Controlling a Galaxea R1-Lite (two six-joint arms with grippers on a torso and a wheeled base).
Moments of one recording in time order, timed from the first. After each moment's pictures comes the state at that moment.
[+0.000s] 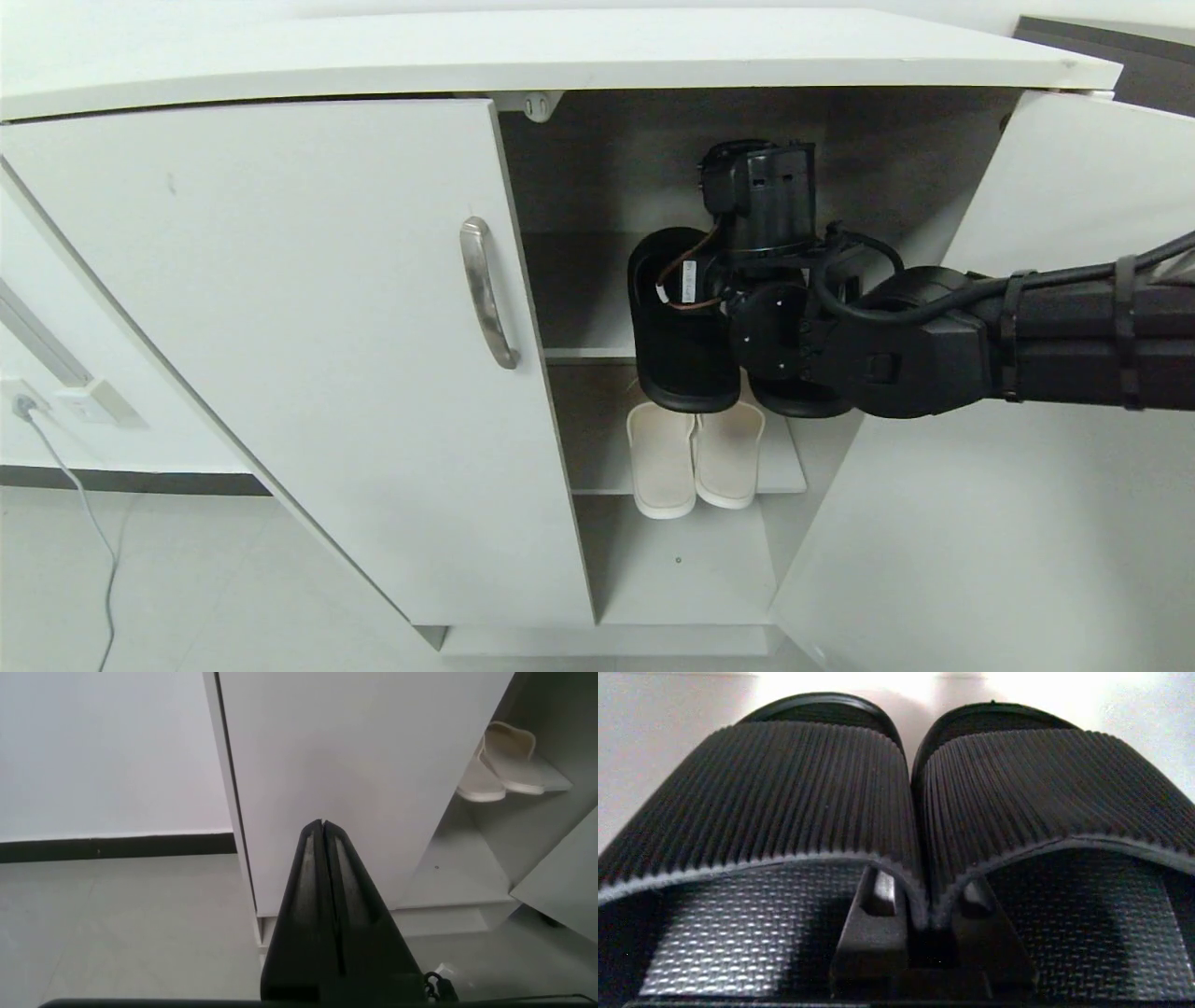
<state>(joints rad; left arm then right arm) 0.00 0.00 0.00 0.00 -0.04 0.00 0.80 2.04 -1.72 -0.19 -0.82 0.12</state>
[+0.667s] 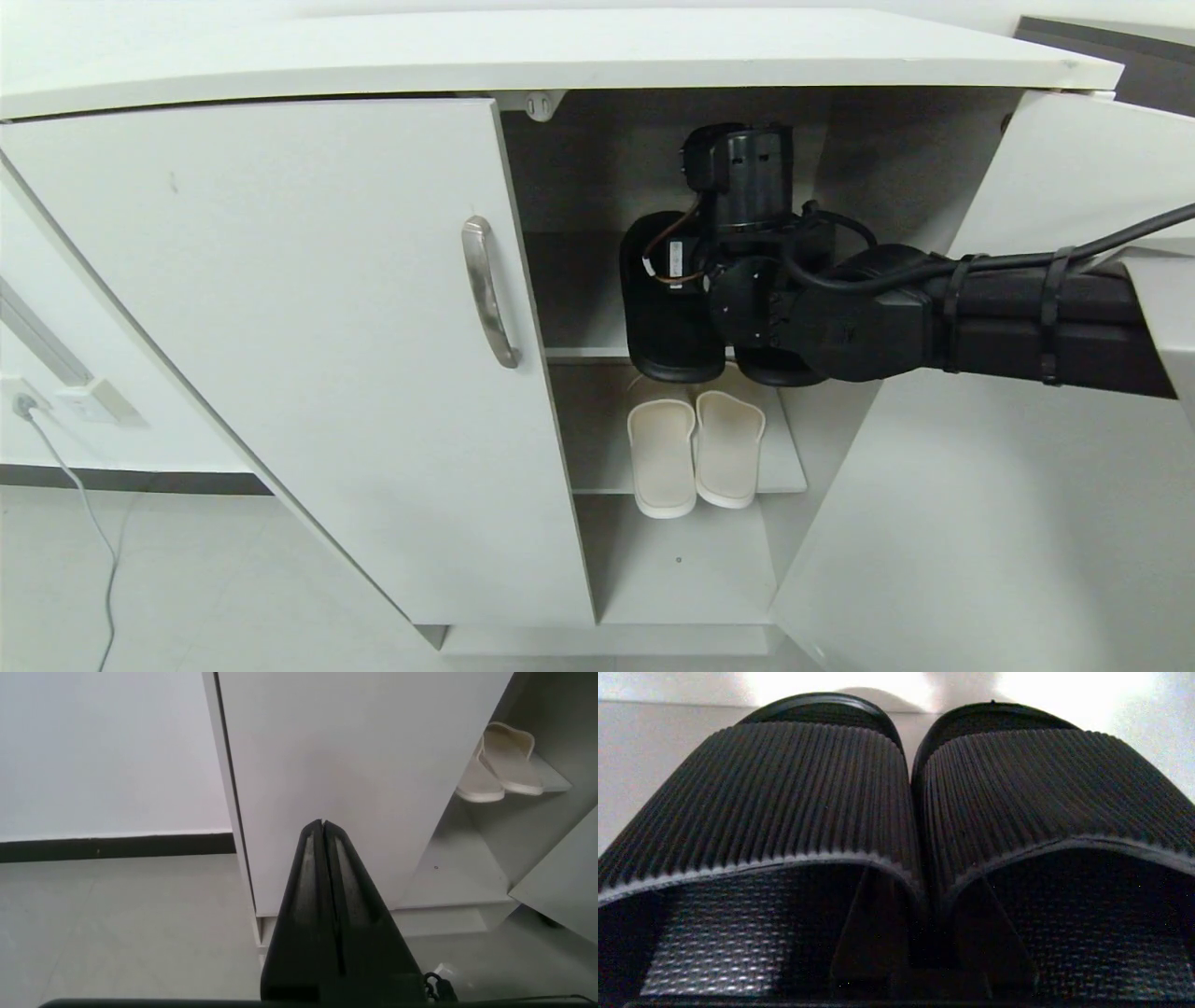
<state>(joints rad) 0.00 0.00 0.00 0.00 -0.04 0.00 0.77 2.14 -1.92 -0.12 -0.79 0.08</state>
